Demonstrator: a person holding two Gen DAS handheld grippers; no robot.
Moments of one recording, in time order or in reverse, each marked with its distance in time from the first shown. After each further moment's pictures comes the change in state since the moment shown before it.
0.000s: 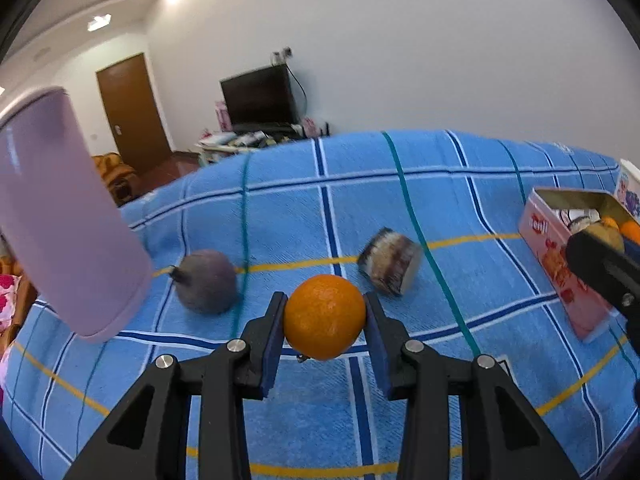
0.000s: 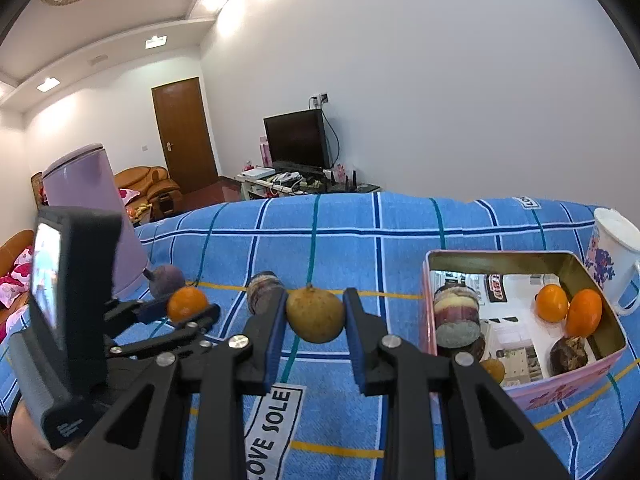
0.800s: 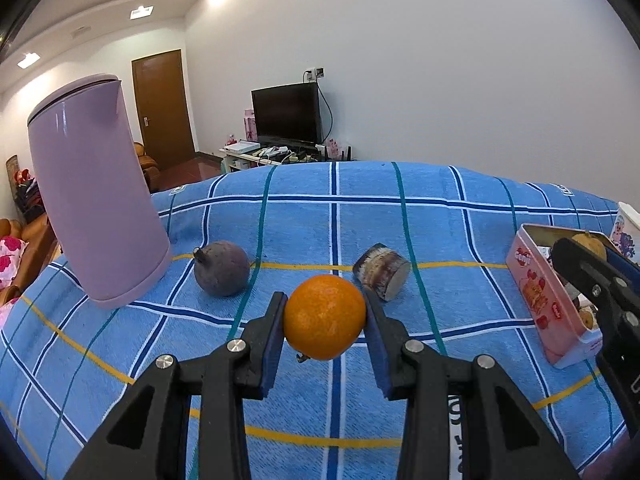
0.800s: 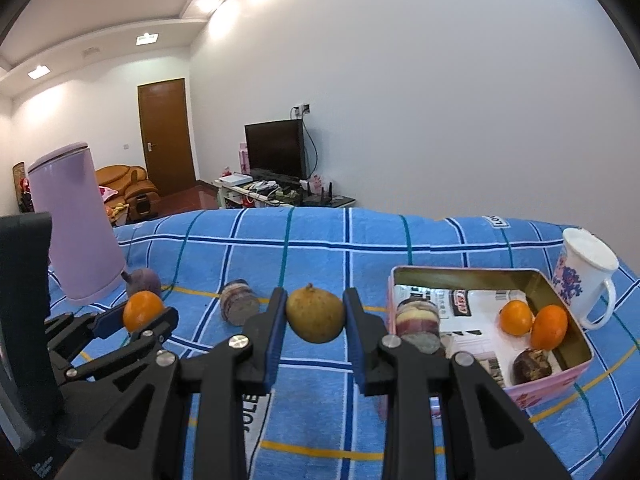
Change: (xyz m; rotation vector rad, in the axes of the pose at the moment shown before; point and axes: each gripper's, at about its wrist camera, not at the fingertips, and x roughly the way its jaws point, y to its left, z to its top) left arm -0.031 -0.007 -0.010 -0.128 -0.067 0.035; right arm -0.013 -0.003 0.004 -0.040 -0.037 -0.108
